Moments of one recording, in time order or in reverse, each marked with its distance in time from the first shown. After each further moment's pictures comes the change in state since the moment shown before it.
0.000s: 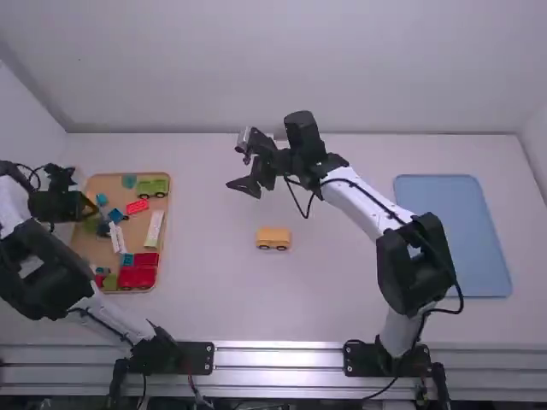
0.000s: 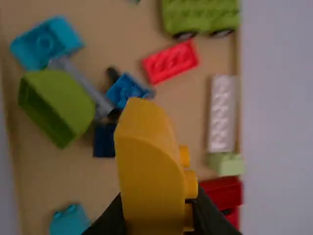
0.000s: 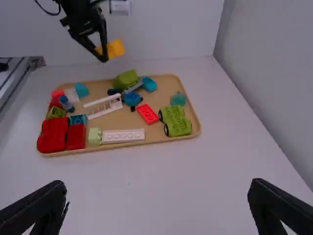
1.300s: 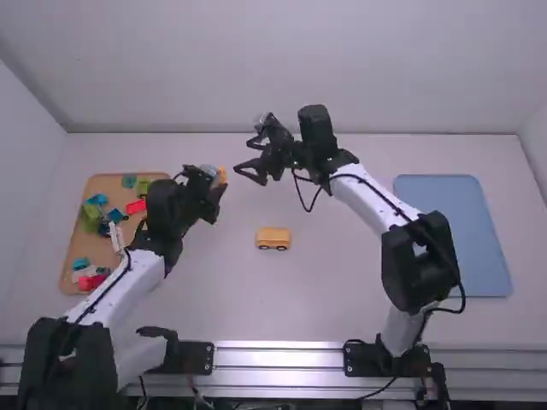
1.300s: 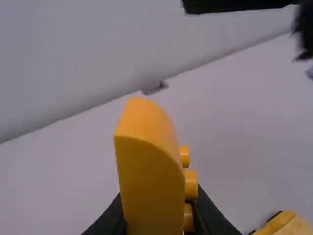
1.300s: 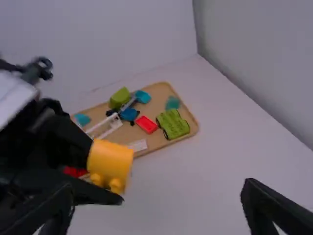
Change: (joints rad) left arm -0.911 -0.679 -1.075 1.469 -0.161 -0.563; right arm -0.064 0.000 -0.008 0.074 -0.056 0.294
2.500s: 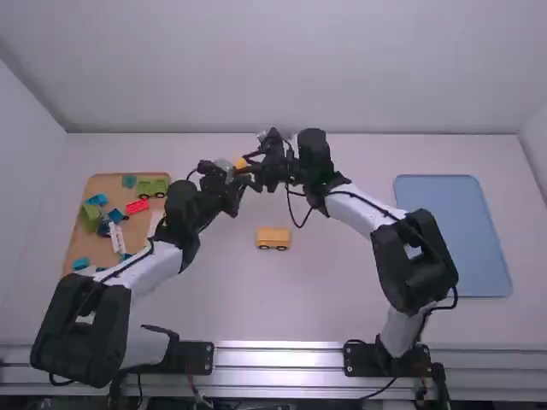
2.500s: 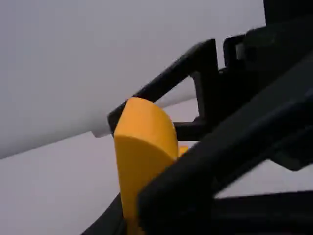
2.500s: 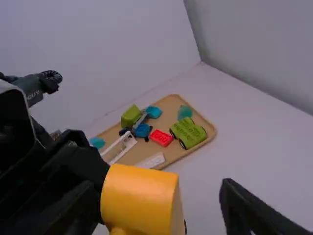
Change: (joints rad) left arm -0.111 0.183 -0.008 0.392 0.076 -0.202; right arm 0.037 0.001 -0.232 0.422 0.056 0.335
